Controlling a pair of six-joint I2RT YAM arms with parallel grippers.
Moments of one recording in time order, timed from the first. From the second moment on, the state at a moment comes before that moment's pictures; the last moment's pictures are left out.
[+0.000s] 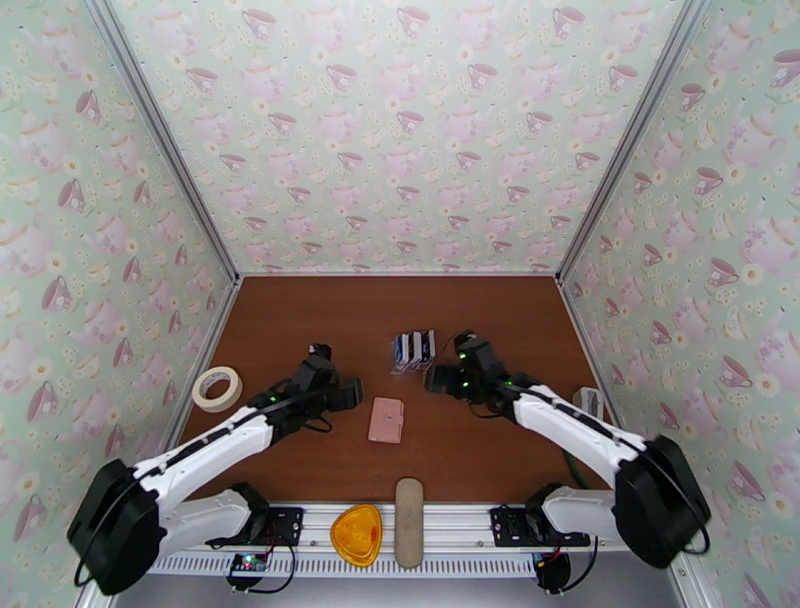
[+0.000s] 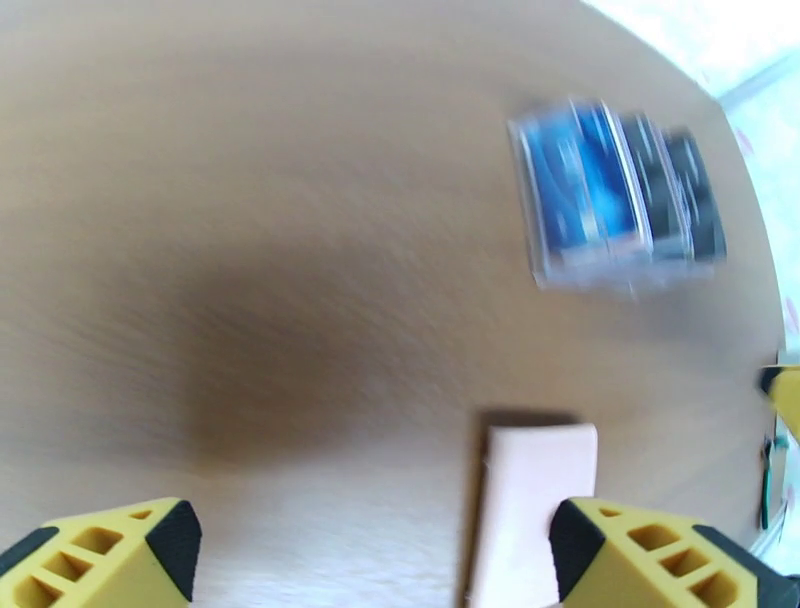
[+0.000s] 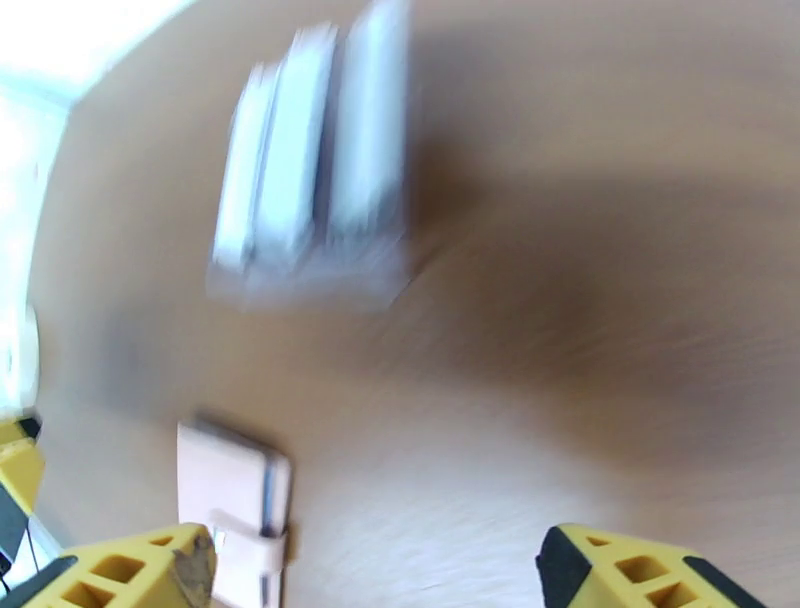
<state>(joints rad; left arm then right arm) -0.56 1.12 0.66 -0.36 -0.15 -0.63 0.49 1.23 0.77 -0.39 -0.07 0.58</state>
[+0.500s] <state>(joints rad) -0.26 1.02 0.69 -0.33 -0.09 -0.47 0.25 1.04 0.77 -0.50 0.05 0.42</state>
